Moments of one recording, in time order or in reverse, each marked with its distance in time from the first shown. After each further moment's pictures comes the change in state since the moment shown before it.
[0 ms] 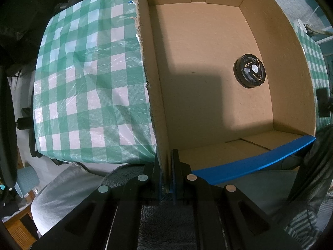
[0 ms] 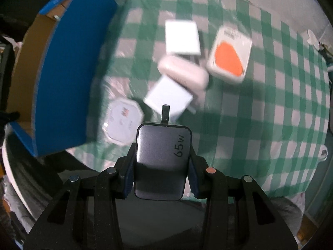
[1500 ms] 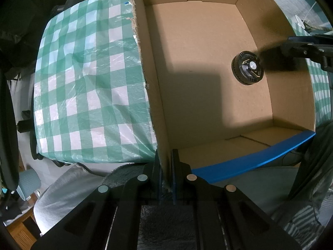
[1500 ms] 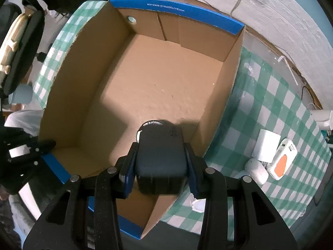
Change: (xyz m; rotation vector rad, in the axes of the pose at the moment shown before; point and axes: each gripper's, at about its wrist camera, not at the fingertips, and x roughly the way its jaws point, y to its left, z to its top) left arm -0.002 -0.002 -0.003 0.030 0.005 0.010; right arm 0.006 0.174 0.118 -0.315 -0.008 -0.032
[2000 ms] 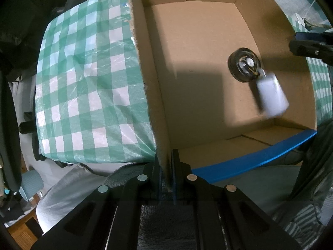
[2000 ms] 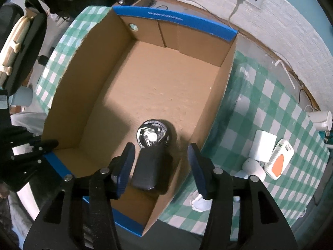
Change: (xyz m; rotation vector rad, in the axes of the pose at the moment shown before) left arm -0.001 -0.004 0.000 0.014 0.006 0.017; right arm -0.018 0.004 -0.006 0.004 -0.046 0.005
